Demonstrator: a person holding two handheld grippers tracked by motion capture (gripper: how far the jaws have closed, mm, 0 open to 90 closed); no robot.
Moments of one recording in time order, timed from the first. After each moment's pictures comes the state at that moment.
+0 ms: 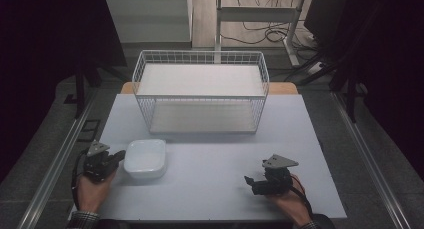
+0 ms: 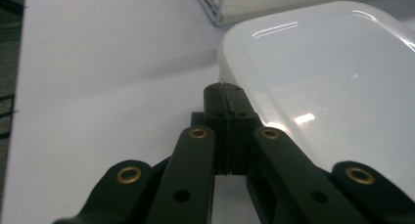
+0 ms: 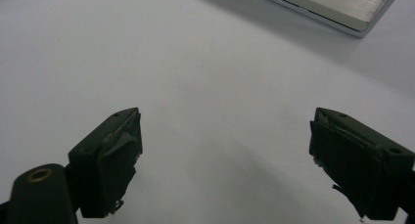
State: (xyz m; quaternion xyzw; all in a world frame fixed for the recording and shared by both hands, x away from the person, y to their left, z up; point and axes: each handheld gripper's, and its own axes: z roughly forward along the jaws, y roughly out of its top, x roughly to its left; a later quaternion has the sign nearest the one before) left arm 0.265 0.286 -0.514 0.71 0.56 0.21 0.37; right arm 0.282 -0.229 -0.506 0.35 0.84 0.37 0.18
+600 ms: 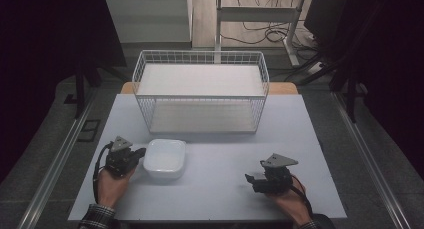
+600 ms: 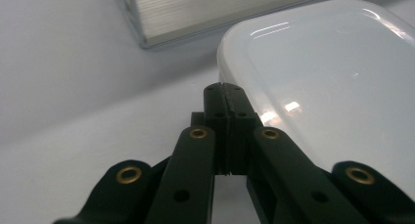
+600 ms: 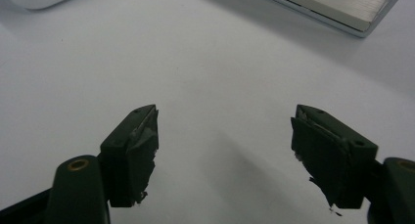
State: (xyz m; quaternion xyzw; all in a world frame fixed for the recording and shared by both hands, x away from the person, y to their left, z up) left arm 0.283 0.237 -0.512 0.75 0.51 0.20 0.38; right arm 0.283 -0.229 -0.503 0.35 0.84 0.37 0.17
